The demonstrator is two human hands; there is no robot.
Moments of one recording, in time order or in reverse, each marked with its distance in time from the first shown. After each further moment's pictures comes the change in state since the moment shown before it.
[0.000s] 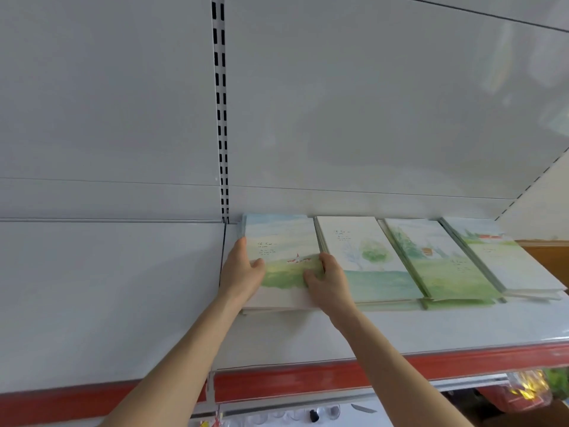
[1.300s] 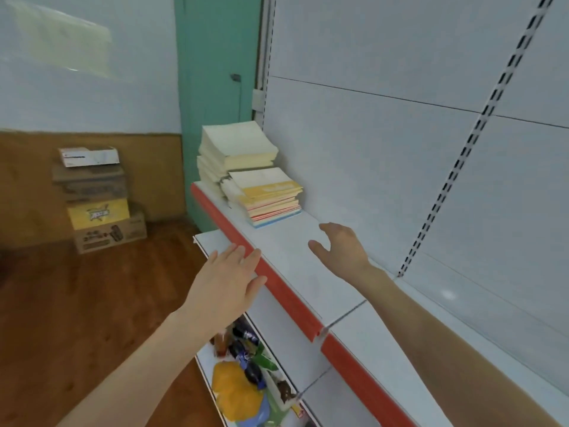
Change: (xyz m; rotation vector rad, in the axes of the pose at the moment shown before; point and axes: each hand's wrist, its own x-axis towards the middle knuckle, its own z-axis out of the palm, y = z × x) left_hand -0.222 -0.355 -0.715 1.167 0.698 -0.197; right_hand -0.263 -0.476 0.651 -0.552 -0.582 -1.229
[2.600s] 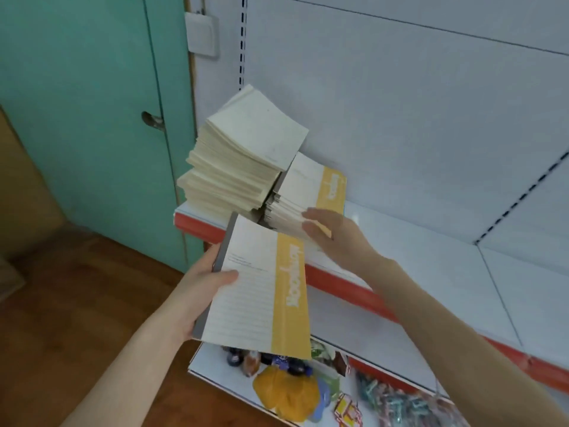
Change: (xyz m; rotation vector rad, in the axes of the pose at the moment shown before) left_hand 0.197 -0.364 0.164 -1.687 -0.832 -0.404; right_hand 0.249 -0.197 0.140 0.154 0.093 0.285
